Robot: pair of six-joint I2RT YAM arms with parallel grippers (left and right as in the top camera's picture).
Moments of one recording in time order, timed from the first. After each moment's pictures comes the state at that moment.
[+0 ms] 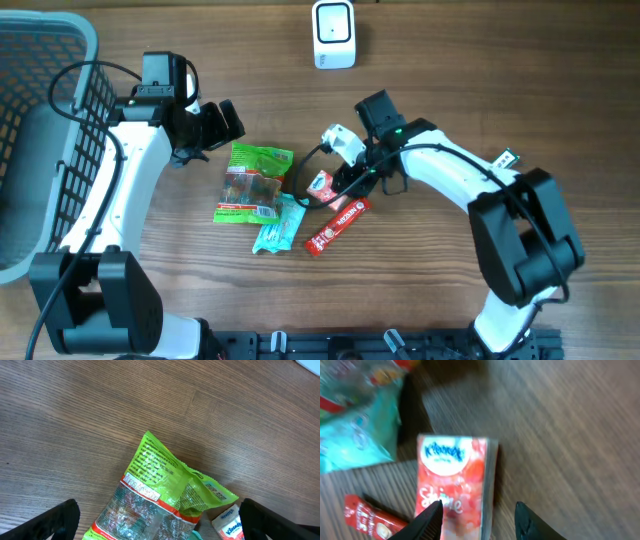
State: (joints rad) left arm -0.01 1.64 1.29 -0.87 0.16 -0.42; right arm 0.48 1.92 1.18 -0.56 -0.44 -0.42
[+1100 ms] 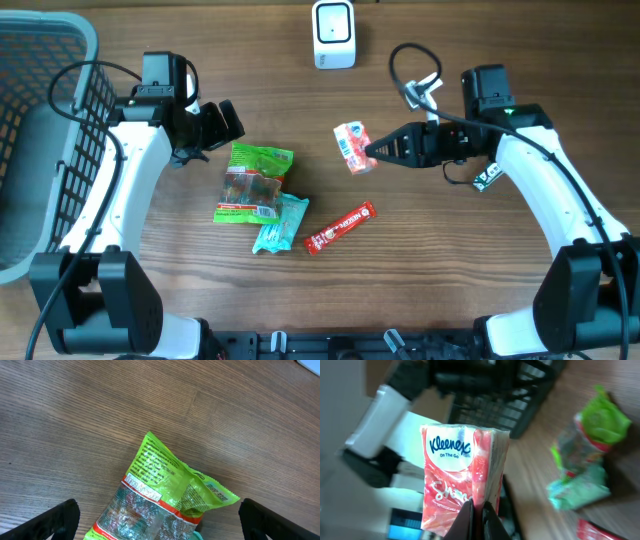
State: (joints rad) left arm -0.01 1.64 1.29 -0.87 0.15 -0.42; right arm 0.11 1.63 1.18 -0.83 -1.49 -0.10
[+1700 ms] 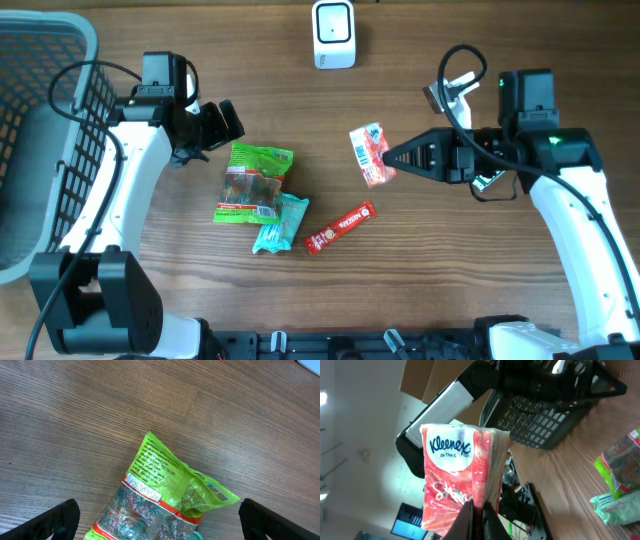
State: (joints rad) left arm -0.01 1.64 1.29 -0.87 0.15 -0.42; right arm 0.08 1.36 1.18 -0.85 -1.56 0.03
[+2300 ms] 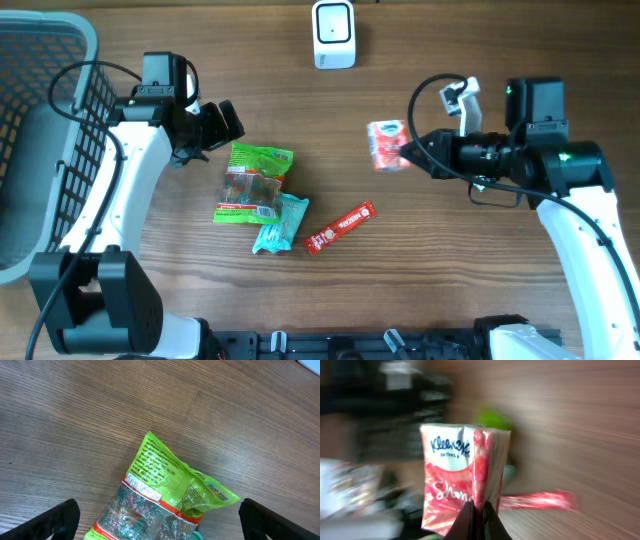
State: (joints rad) left arm -0.01 1.64 1.29 -0.87 0.15 -0.42; right arm 0.09 1.28 1.17 -0.90 -0.74 0.16
